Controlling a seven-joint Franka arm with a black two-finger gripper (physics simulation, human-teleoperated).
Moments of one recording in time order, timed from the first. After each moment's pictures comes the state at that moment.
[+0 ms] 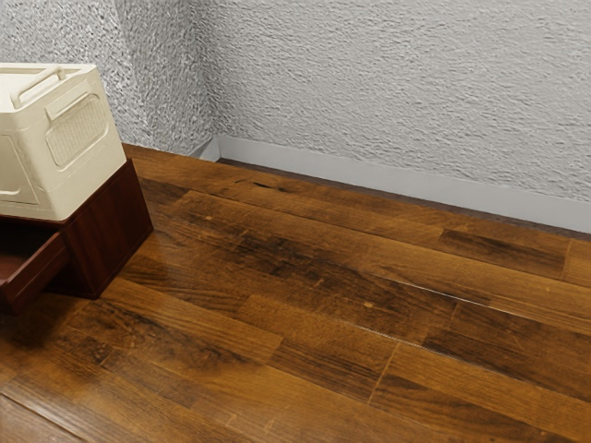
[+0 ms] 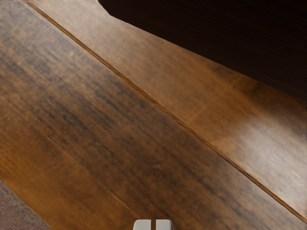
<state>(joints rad) 0.26 0.01 0.87 -2.25 0.20 2.35 0.32</state>
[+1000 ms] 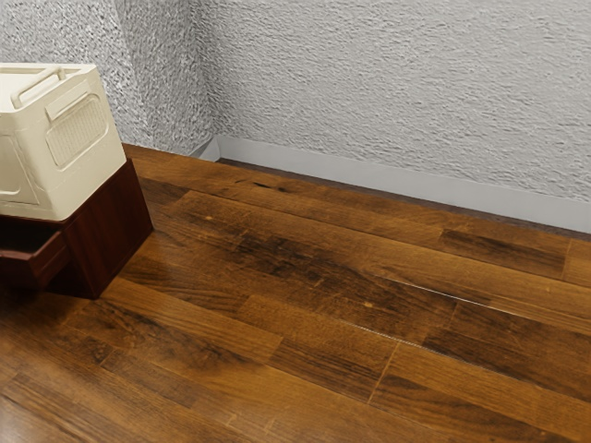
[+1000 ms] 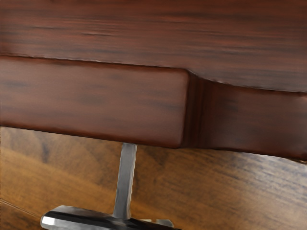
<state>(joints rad) 0.05 0.03 0.85 -2.21 0.16 2.39 0.48</state>
